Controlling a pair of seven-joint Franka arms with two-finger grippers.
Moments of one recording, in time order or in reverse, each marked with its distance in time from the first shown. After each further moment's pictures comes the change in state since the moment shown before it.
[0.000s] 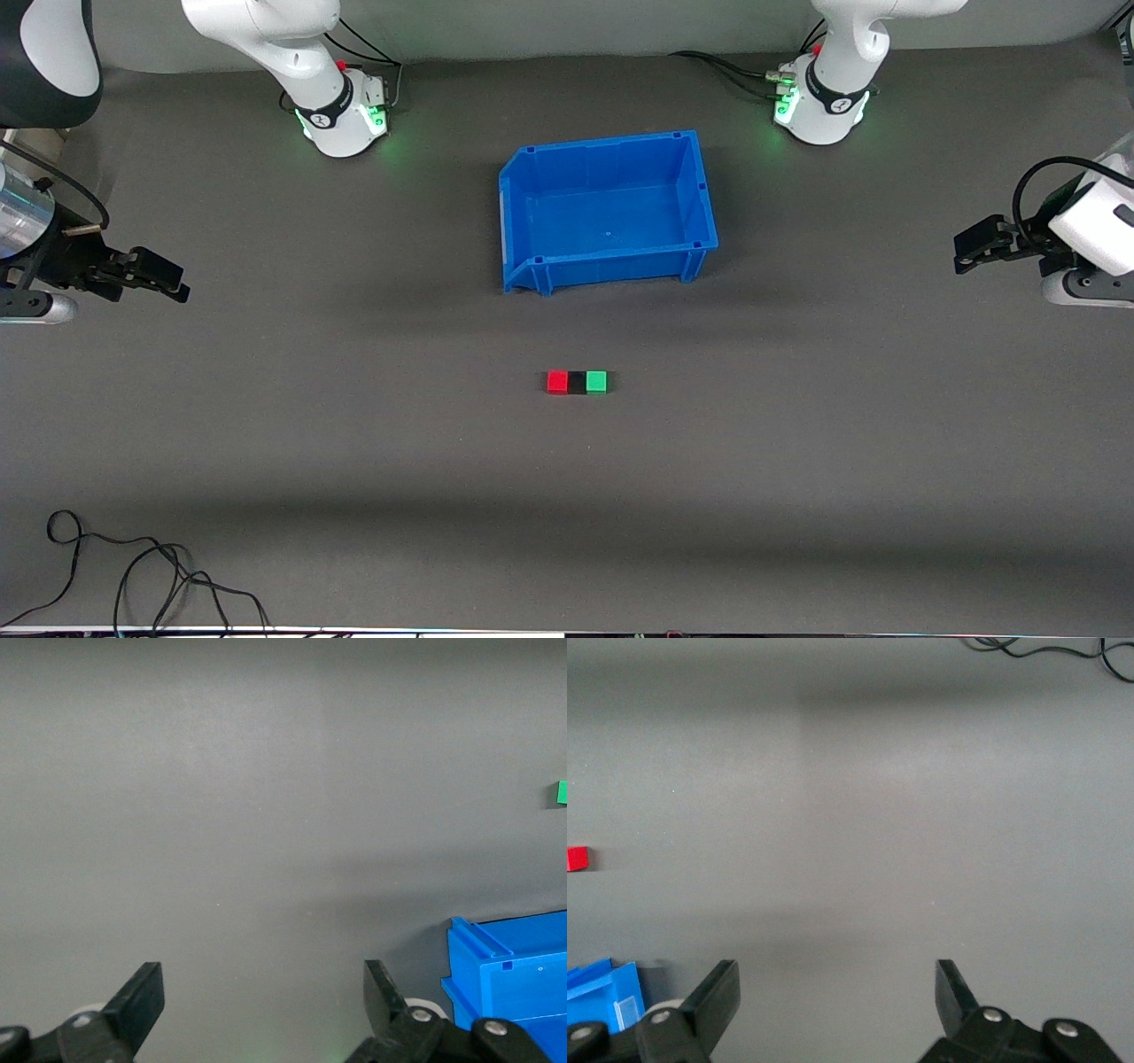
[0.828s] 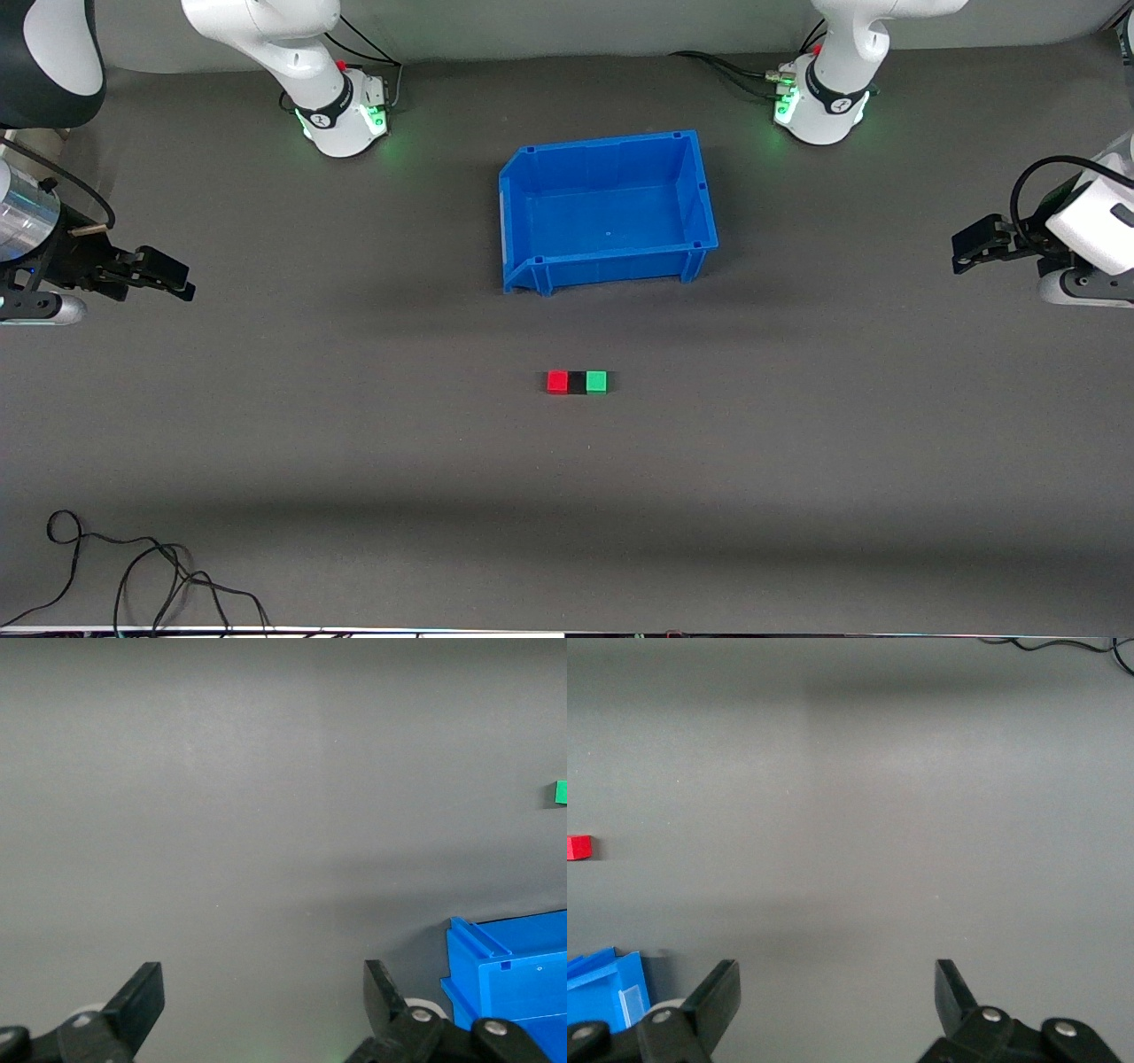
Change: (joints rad) left arm -0.003 0.000 0.000 0.002 0.000 0.001 0.000; right arm 0.006 0.014 0.010 0.022 0.000 -0.035 0.000
